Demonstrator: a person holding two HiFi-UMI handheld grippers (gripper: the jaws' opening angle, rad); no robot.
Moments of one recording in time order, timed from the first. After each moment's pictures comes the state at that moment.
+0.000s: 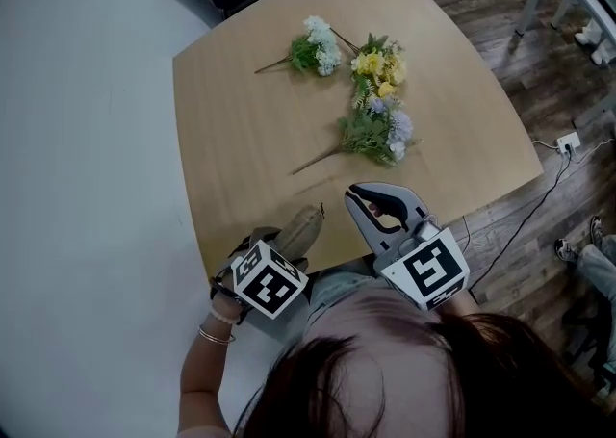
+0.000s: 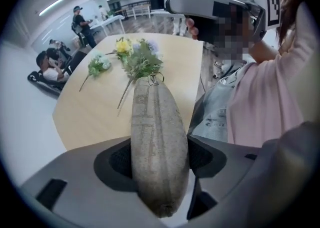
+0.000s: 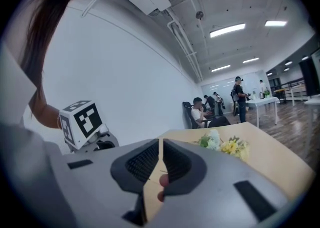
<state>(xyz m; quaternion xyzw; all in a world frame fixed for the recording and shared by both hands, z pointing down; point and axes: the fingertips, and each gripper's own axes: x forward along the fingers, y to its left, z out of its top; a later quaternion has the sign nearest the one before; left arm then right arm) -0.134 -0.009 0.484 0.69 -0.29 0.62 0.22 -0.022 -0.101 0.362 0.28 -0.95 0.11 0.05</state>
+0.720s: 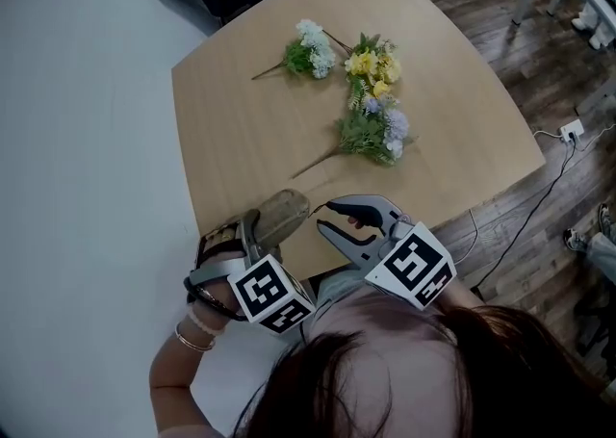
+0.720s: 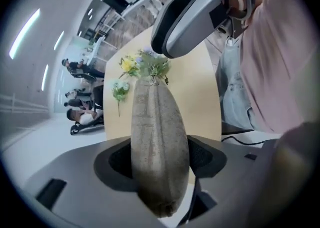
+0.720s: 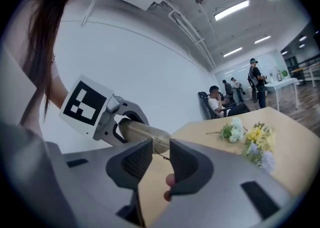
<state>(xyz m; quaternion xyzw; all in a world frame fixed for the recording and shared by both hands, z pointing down) -0.156 -0.052 0.416 0.58 -0.28 0.76 -0.06 -0.057 -0.070 0.376 0.17 -0.97 0.15 0.06</state>
